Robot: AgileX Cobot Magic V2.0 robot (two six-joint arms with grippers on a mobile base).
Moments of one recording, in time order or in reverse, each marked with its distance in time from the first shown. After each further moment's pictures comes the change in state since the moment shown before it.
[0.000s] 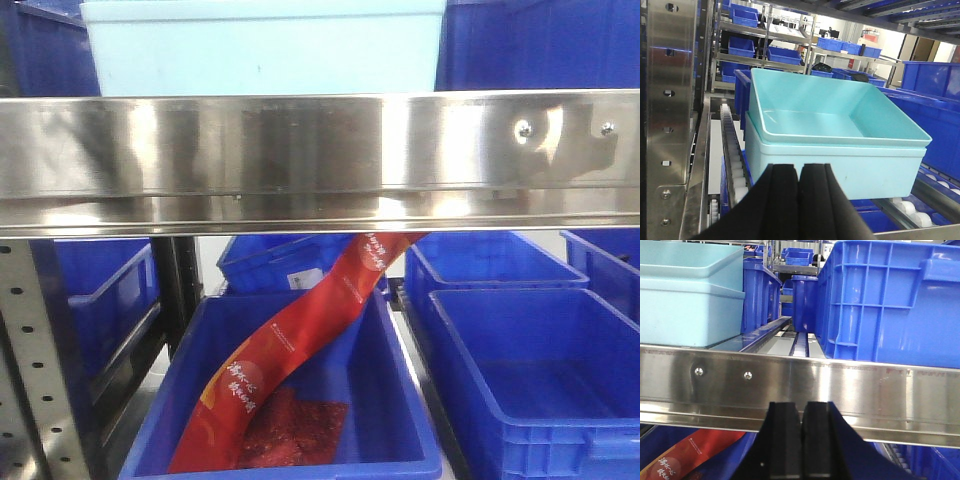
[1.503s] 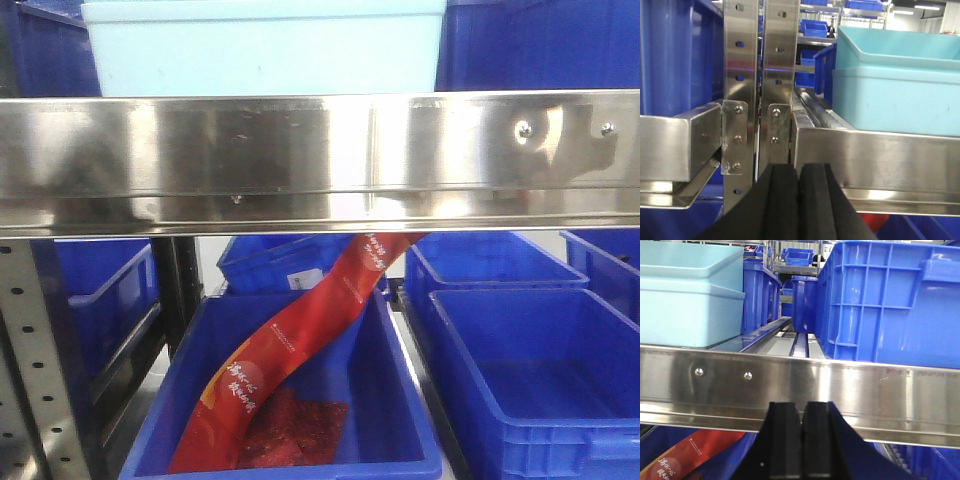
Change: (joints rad) left arm 0.258 -0.526 0.545 -0.016 -0.047 0.125; right arm 0.000 0.000 0.001 0.000 -0.002 0.000
